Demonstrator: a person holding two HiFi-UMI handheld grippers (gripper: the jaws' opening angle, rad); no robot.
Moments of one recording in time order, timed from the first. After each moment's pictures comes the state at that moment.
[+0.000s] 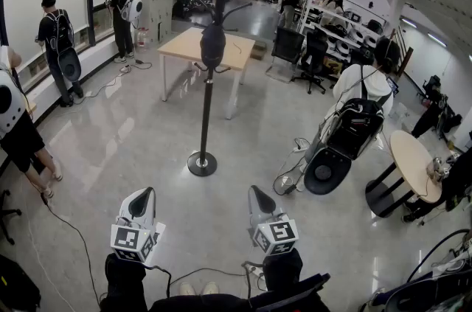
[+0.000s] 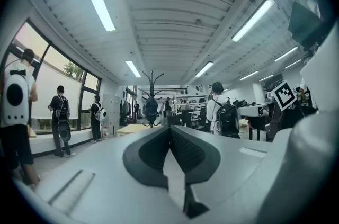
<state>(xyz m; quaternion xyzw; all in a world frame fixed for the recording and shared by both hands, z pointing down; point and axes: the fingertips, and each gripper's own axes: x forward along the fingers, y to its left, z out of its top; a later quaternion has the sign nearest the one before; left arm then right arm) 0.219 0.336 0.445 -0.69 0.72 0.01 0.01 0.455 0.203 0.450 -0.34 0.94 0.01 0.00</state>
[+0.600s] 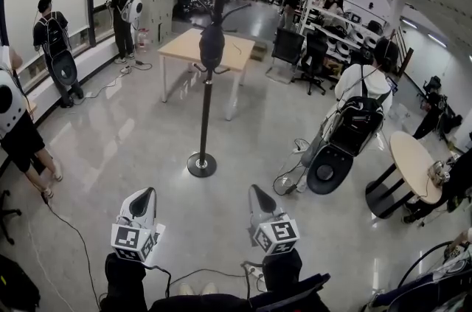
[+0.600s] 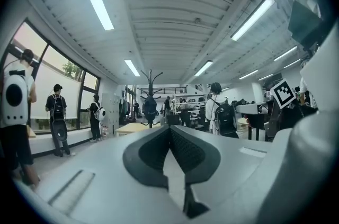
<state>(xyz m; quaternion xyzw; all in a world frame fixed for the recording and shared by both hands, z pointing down) 0.222 0.338 0.455 -0.69 0.72 0.01 0.01 0.457 0.205 0.454 -0.34 0.94 -0.01 0.03</state>
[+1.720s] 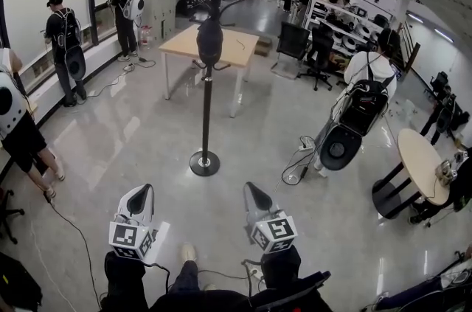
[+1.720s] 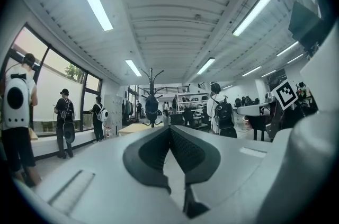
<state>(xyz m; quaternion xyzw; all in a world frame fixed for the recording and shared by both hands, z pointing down) 0.228 0.302 0.465 -0.68 0.73 0.00 0.02 0.453 0.171 0.469 -0.31 0.95 -0.01 0.03</state>
